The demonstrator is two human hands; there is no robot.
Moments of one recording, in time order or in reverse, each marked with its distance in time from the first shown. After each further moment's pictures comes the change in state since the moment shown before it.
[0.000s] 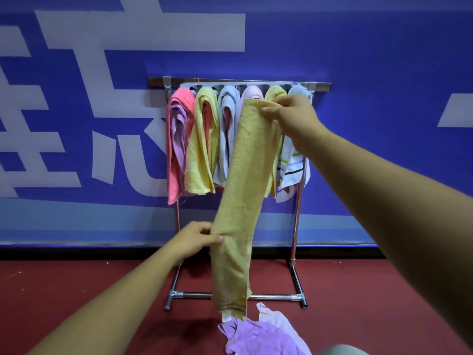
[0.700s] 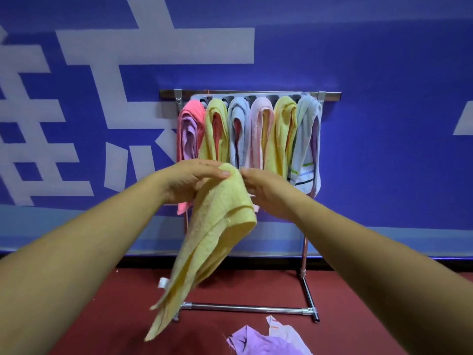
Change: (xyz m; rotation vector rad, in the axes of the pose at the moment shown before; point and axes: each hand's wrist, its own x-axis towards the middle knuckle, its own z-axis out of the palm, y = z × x) left_hand -0.008 0.170 -0.073 -0.128 -0.129 -0.010; right_hand -0.048 0.077 0.063 0.372 -0.528 0.353
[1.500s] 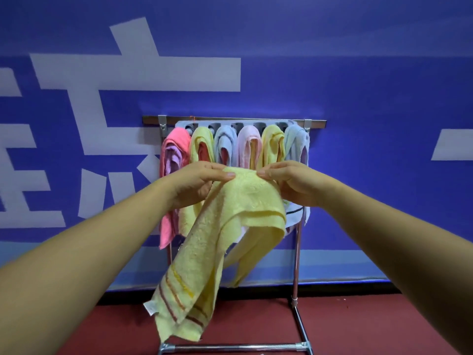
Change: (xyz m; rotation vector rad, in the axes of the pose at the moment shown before) left_hand 0.068 0.049 -0.014 -0.019 -0.096 0.176; right_hand 0.007 -0.098 -0.074 -0.157 -0.016 0.006
